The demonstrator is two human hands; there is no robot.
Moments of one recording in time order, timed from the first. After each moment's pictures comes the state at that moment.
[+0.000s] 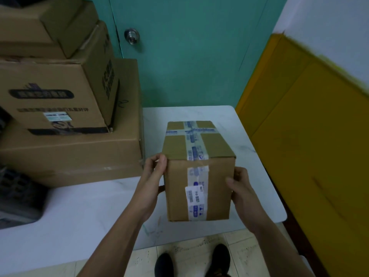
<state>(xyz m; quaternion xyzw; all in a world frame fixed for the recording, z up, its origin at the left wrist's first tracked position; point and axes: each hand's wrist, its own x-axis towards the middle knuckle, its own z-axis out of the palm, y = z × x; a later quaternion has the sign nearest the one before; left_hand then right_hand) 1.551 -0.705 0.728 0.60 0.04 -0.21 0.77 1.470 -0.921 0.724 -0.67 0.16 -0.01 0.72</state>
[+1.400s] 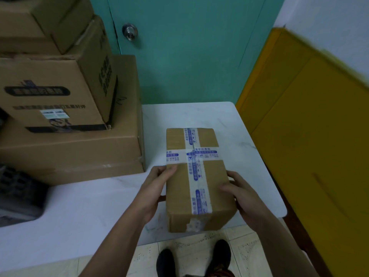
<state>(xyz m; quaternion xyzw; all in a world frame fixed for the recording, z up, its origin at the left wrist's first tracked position) 1.547 -0.708 0.720 0.63 0.13 -0.31 0.70 1.471 -0.925 0.730 -0.67 0.31 0.13 0.66</state>
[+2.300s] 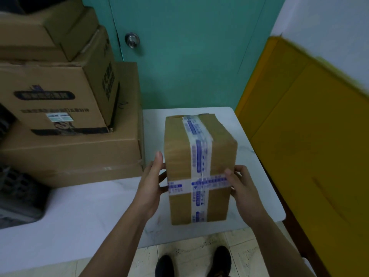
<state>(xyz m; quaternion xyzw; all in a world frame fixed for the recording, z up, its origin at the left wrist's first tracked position) 1.550 -0.714 0.731 0.58 0.13 -0.23 0.77 1.472 -0.923 0.730 -0.69 0.23 -0.04 0.68</state>
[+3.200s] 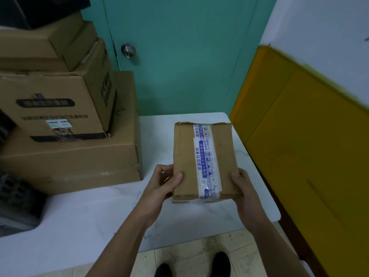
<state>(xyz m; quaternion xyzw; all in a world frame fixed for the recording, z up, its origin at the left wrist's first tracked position) 1.532 -0.717 0.729 0.59 0.00 -0.26 0.76 1.460 -0.931 0.729 -0.62 0.23 -0.06 0.75</state>
